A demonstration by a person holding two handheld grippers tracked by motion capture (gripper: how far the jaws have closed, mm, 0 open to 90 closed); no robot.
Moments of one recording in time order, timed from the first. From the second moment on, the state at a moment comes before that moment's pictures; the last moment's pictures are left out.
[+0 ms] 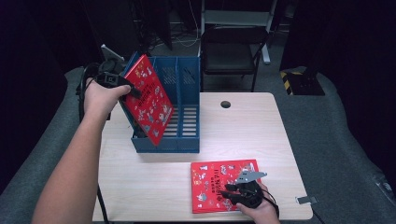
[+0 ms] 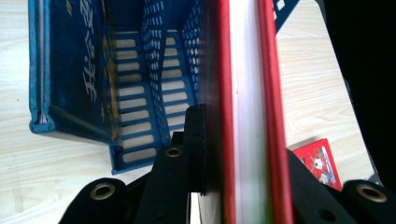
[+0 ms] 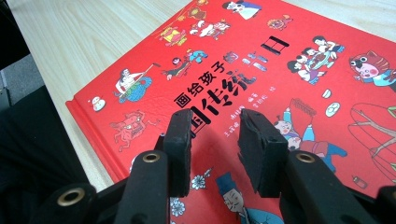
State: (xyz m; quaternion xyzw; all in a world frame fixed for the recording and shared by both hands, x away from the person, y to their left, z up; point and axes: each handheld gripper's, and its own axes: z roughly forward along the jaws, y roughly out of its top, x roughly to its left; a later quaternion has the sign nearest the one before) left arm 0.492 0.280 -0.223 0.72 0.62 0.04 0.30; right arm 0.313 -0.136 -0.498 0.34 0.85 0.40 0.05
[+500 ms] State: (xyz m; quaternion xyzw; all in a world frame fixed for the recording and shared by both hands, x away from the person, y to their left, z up) left arm 0.505 0.269 -0.227 0.72 0.63 0.05 0.30; right arm 0.313 -0.136 -0.498 0.34 0.85 0.41 0.06
